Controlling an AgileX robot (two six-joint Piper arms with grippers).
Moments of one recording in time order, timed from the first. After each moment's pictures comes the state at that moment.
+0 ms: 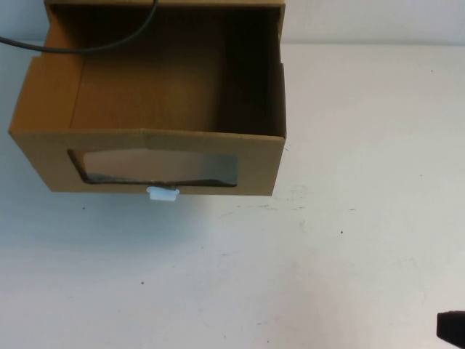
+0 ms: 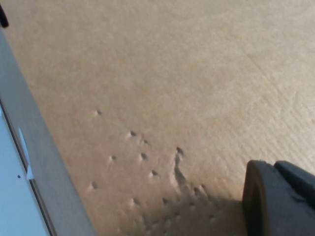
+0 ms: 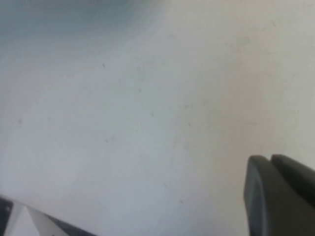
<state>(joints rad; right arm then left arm) 0.02 0.58 -0.52 0.70 1.04 -0.28 -0.06 1.88 -1.99 -0.65 0.98 0.57</state>
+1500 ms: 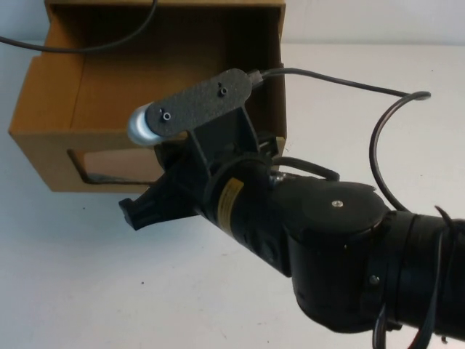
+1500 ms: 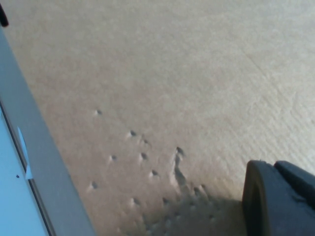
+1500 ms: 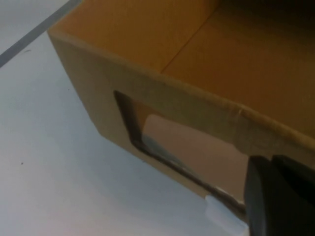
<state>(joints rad) 1.11 1.55 -1.21 -1.36 0.42 1.47 -0.06 1.88 -1.99 -0.66 0.98 0.57</state>
